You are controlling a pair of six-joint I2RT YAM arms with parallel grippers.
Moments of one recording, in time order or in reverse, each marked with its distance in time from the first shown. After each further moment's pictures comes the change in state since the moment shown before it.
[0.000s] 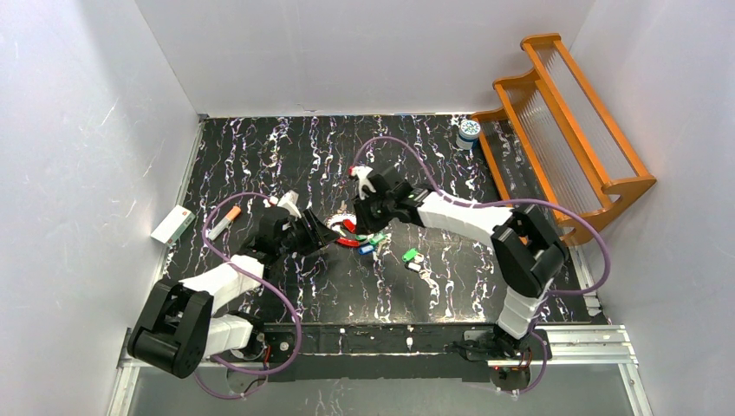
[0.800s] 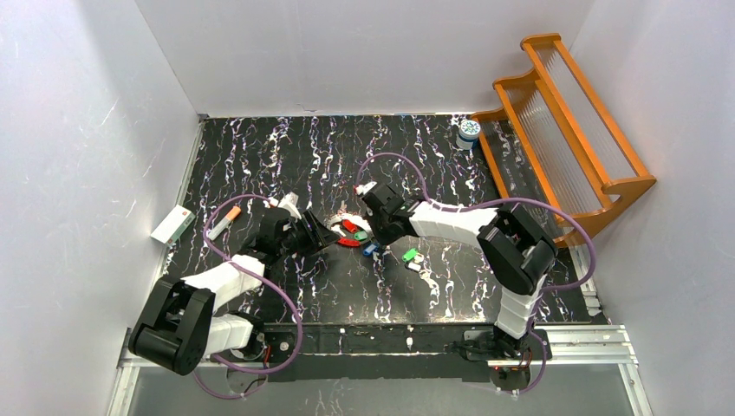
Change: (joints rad) left arm 0.000 0.018 -0.006 0.004 0.004 -0.024; right arm 0.068 0.074 -0.031 -0.131 0.384 -0.037
